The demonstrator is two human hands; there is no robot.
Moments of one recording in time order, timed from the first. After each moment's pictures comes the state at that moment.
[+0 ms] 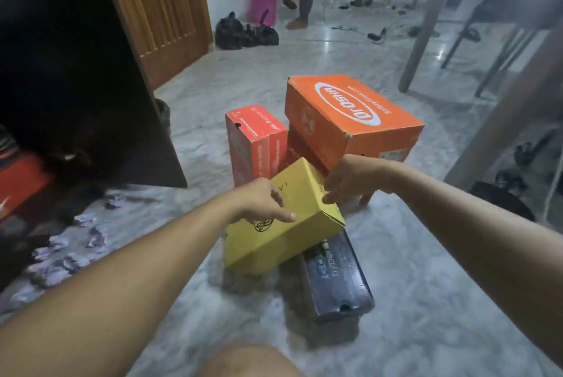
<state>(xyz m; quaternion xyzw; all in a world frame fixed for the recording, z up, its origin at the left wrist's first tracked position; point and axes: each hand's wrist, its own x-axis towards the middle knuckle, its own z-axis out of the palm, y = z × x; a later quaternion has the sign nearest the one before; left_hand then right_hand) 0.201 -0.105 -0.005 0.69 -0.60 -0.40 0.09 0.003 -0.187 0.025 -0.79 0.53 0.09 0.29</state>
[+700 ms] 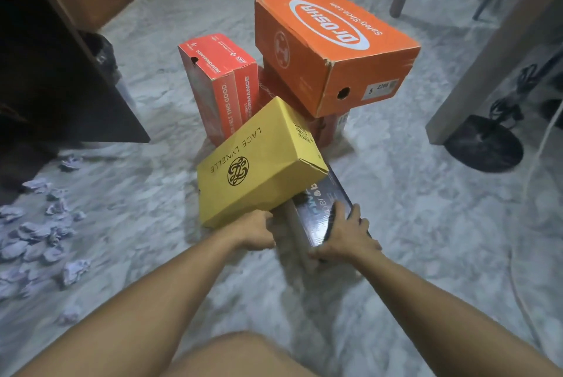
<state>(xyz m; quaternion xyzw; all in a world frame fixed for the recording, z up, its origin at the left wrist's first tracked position) 0.164 -0.084 -0.169 0.68 -0.58 -0.44 -0.05 -0.038 -0.094 -0.199 -0.62 0.72 0.12 0.29</state>
